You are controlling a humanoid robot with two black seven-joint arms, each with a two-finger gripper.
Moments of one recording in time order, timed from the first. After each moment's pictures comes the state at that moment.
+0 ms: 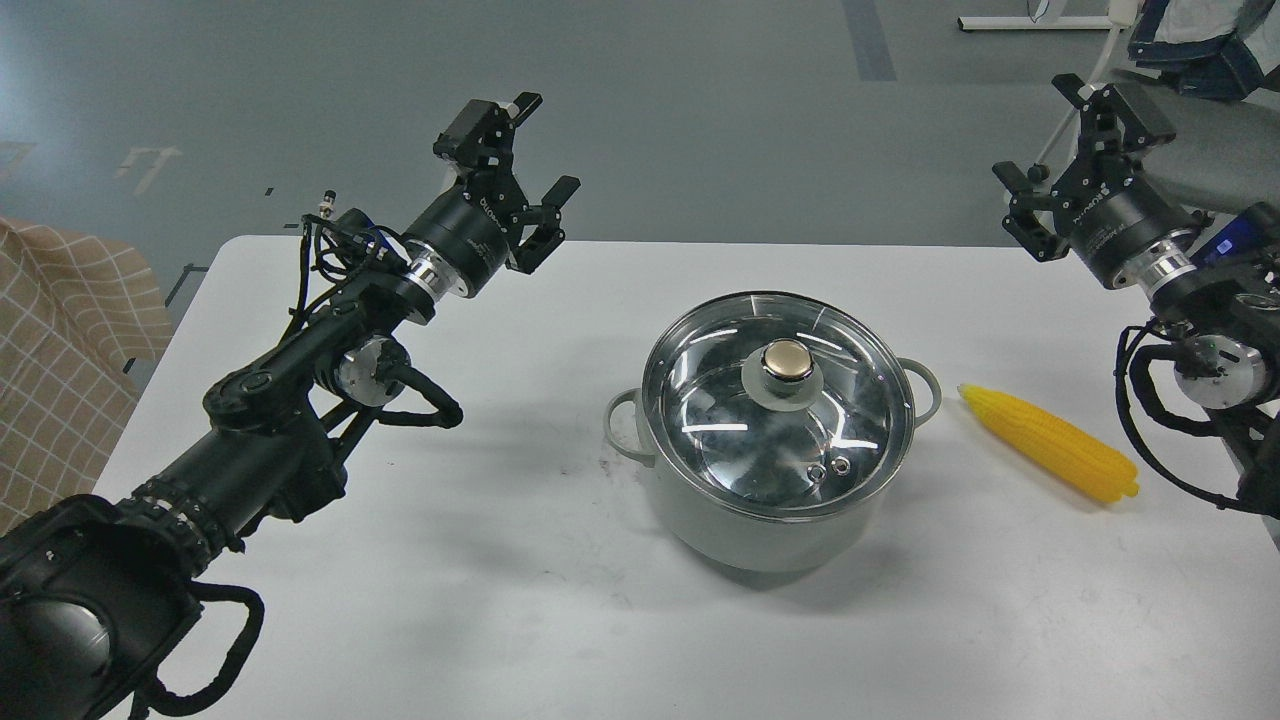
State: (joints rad) left arm -0.73 0.15 -0.91 -0.75 0.53 -0.37 -0.36; right arm 0.93 -0.42 0.40 0.50 -0.15 0.47 0.49
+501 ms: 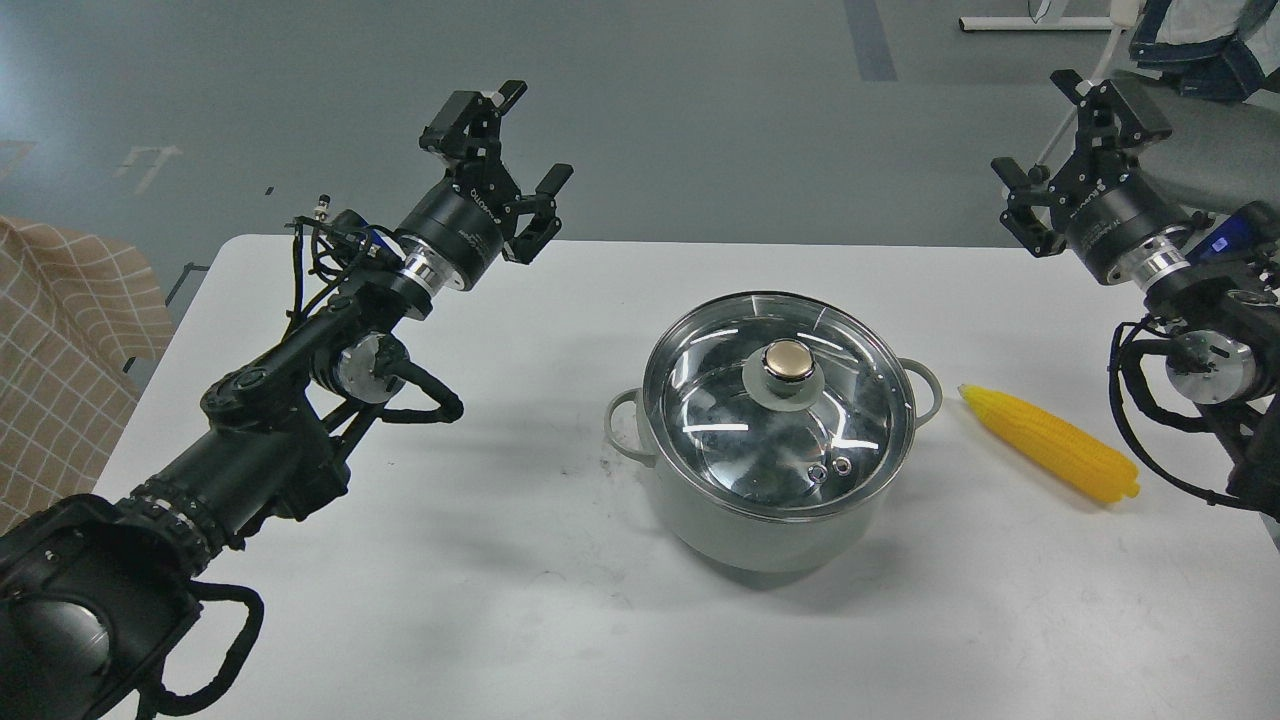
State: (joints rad) left arm -0.73 0.15 -0.92 -0.76 0.47 -0.38 -0.38; right arm 0.94 -0.40 0.40 0.47 -0.14 0.48 0.49
